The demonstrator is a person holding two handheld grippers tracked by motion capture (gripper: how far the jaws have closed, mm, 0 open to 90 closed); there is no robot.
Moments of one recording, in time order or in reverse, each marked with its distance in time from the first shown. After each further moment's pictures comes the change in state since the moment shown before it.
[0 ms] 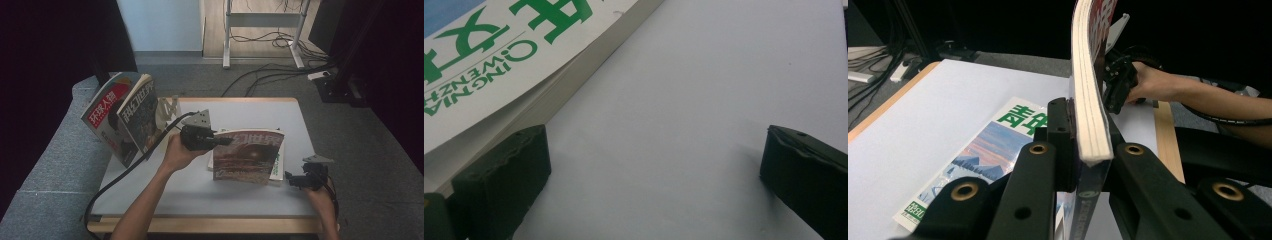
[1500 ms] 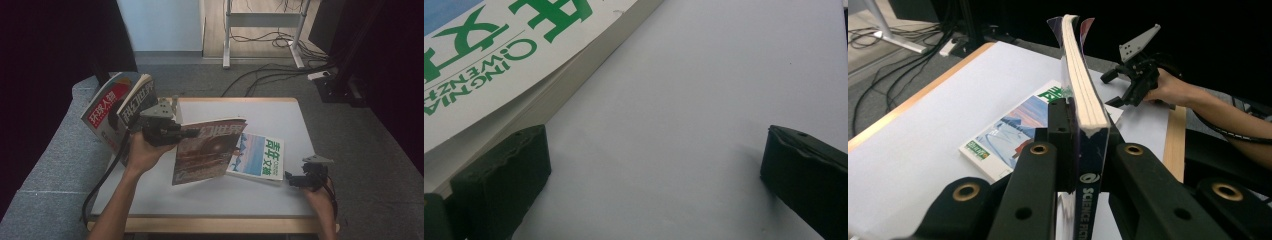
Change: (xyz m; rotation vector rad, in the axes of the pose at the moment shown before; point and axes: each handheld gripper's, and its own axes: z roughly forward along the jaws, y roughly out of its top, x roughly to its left) left arm -0.003 -0.005 -0.098 0.010 0.155 -0.138; right arm 0.000 -0.001 0.001 -0.005 -0.002 -0.002
